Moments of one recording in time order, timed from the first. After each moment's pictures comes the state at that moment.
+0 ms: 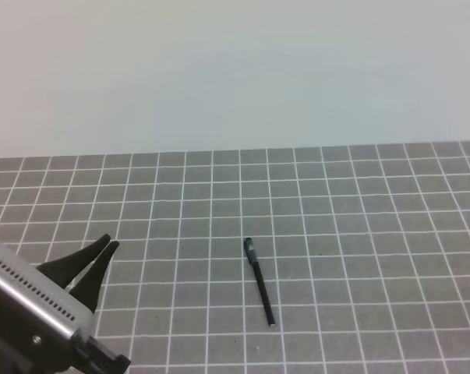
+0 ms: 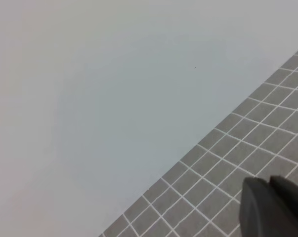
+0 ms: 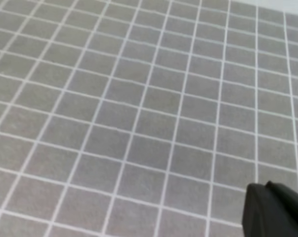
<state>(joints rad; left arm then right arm) -0.91 0.78 -0.31 -1.10 -0.54 1.43 0.55 0.40 -0.37 -0.59 0.60 0.51</state>
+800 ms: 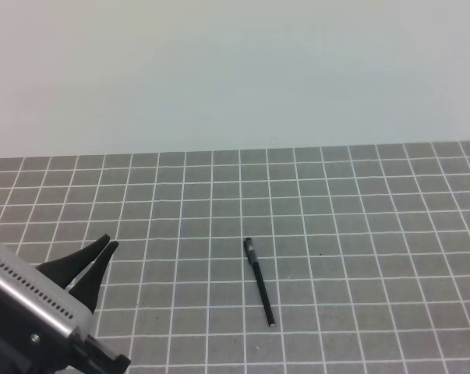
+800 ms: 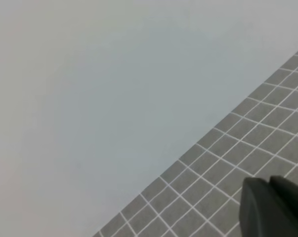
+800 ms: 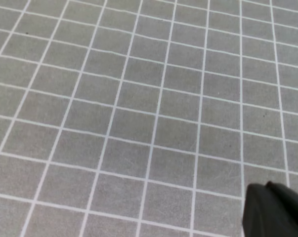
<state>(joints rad) -0.91 0.78 -0.31 -1.10 -0.54 1.41 0.55 0.40 -0.37 -0.59 0.68 0.53</state>
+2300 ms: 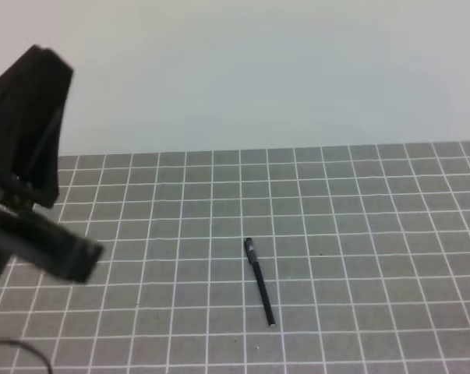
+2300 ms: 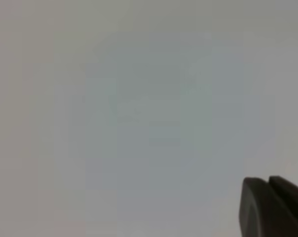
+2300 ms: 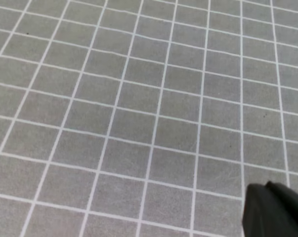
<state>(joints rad) -0.83 0.75 -0.50 -0.49 -0.77 0.34 0.55 0.40 -0.37 -0.59 0.68 0.53</state>
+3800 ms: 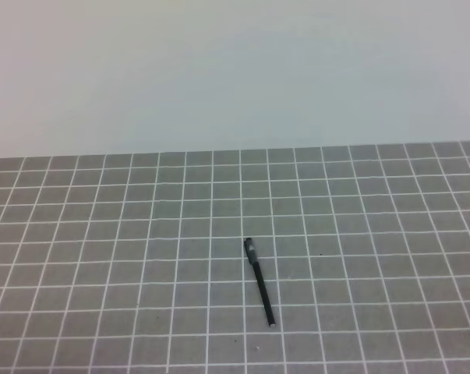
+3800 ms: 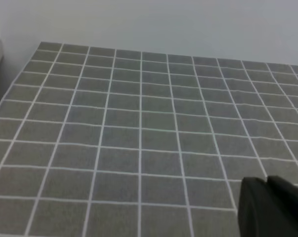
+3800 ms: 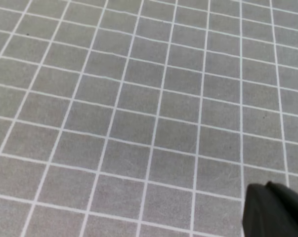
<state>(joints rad) -0.10 -0.03 0.04 -0.02 0.28 -0.17 0.55 0.40 -0.37 -0.59 0.68 0.53</state>
